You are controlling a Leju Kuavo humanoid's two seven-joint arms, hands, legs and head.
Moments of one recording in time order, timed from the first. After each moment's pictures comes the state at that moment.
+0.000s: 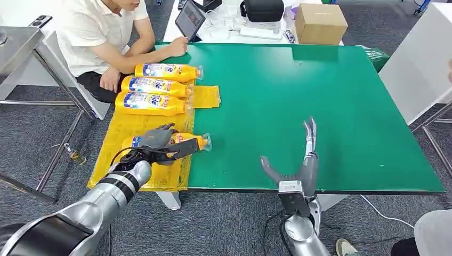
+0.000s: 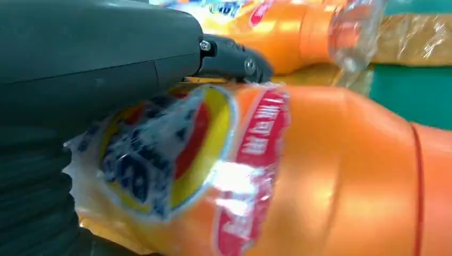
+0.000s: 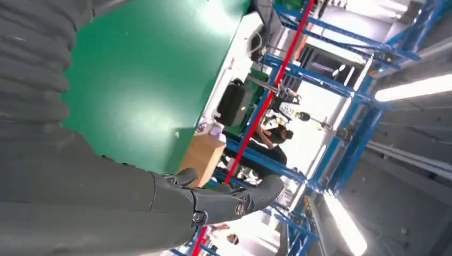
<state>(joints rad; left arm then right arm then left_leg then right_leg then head) -0.77 -0.10 -0.47 -0.43 -0.93 0.16 0.04 -0.07 0.04 0.31 -1.43 0.32 -0.67 -0.70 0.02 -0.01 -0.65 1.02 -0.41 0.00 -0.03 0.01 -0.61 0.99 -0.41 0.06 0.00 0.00</state>
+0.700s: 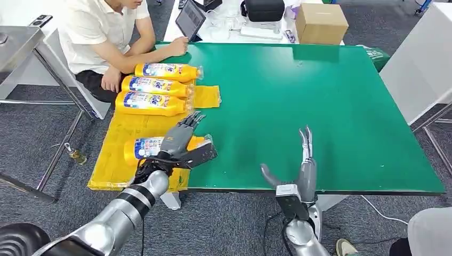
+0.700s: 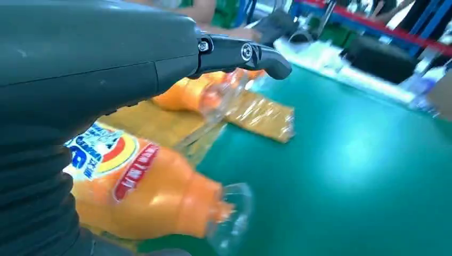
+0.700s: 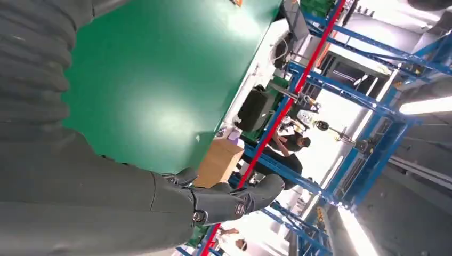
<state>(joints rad) -0.61 -0.17 -0.44 -0.72 -0.82 0.33 -0.23 -0.05 0.01 0.32 -1.37 0.32 -0.69 -0.70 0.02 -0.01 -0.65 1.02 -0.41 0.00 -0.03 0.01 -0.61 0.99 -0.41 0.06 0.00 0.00</state>
